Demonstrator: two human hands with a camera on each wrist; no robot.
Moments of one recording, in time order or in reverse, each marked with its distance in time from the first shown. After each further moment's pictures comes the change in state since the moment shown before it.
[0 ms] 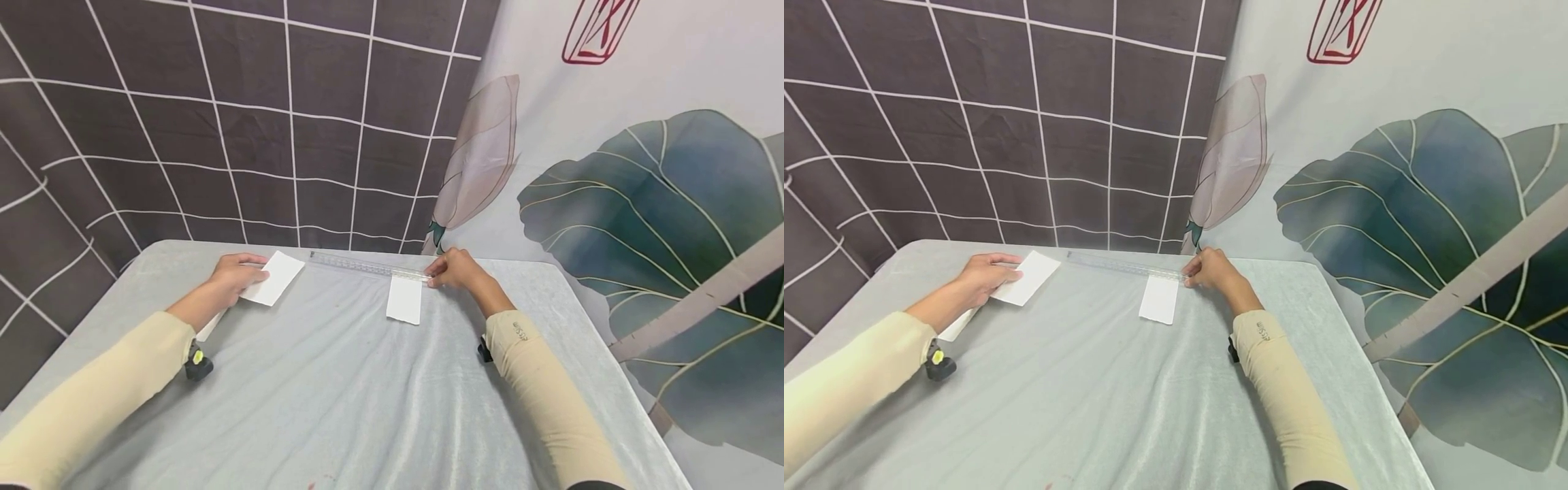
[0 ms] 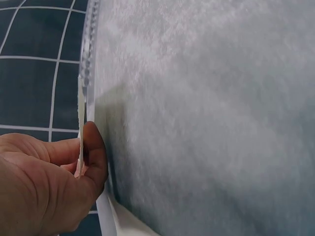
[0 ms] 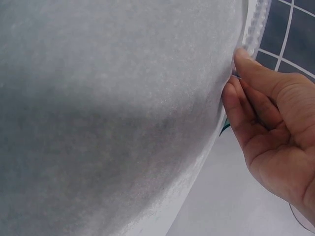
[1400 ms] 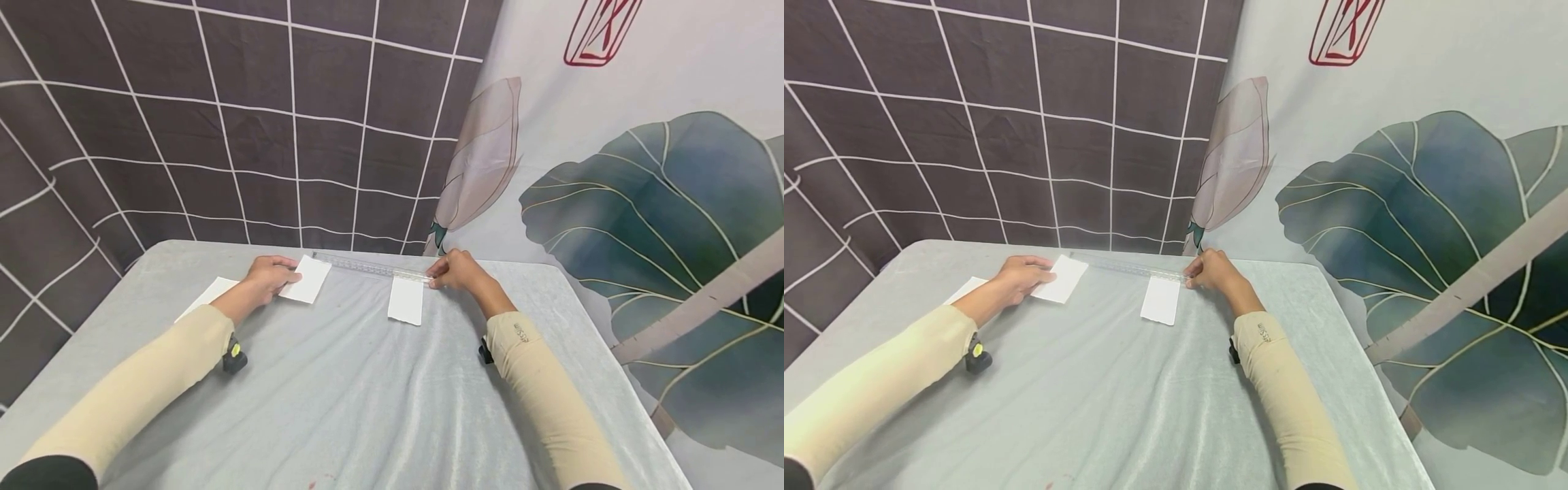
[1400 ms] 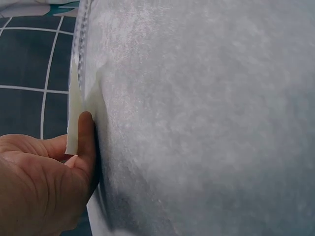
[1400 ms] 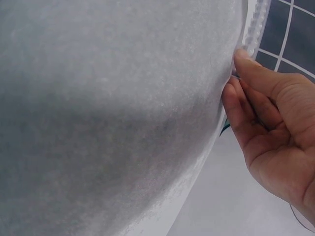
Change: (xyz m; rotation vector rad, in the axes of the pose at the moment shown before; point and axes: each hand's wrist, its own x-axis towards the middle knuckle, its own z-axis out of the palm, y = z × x) left_hand 0.012 0.011 0.051 -0.068 -0.027 -0.041; right_hand -0.001 -0.002 0.000 0.011 -0.004 0.017
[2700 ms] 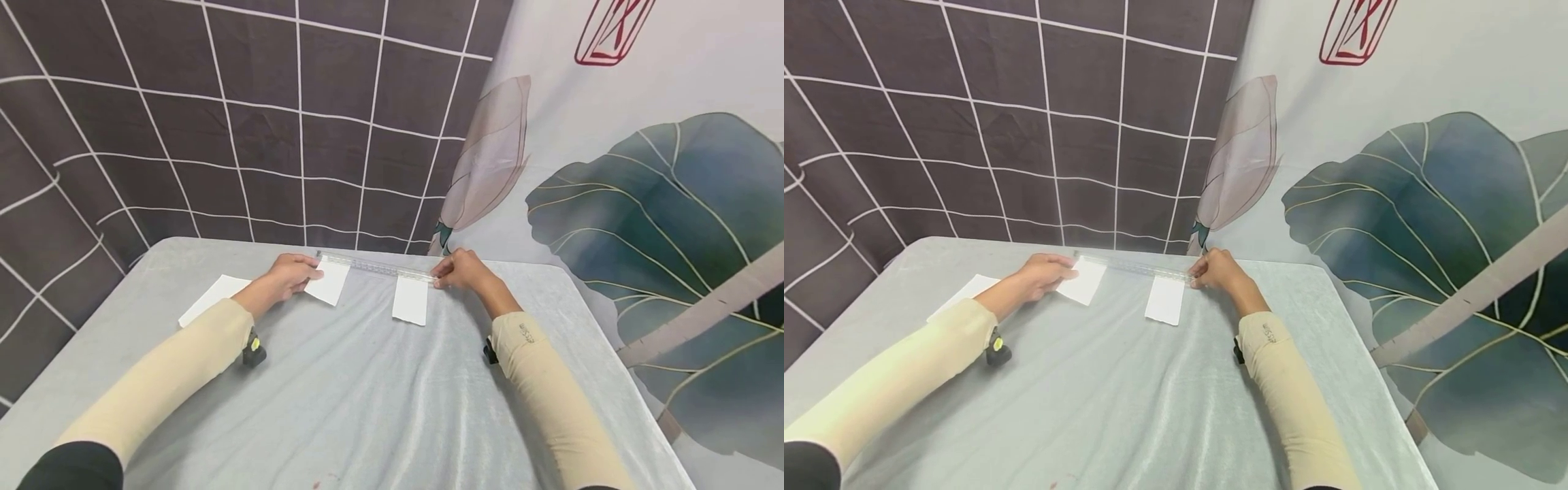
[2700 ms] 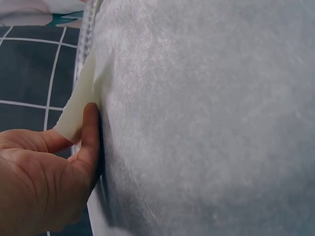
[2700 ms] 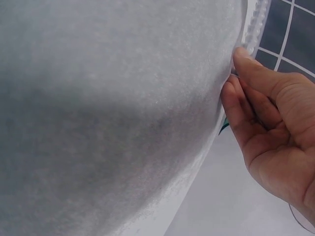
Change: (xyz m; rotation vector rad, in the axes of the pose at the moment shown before) left_hand 0.010 0.006 0.023 -0.013 -0.133 -0.009; right_hand 0.004 0.002 0.000 -0.037 0.004 -0.013
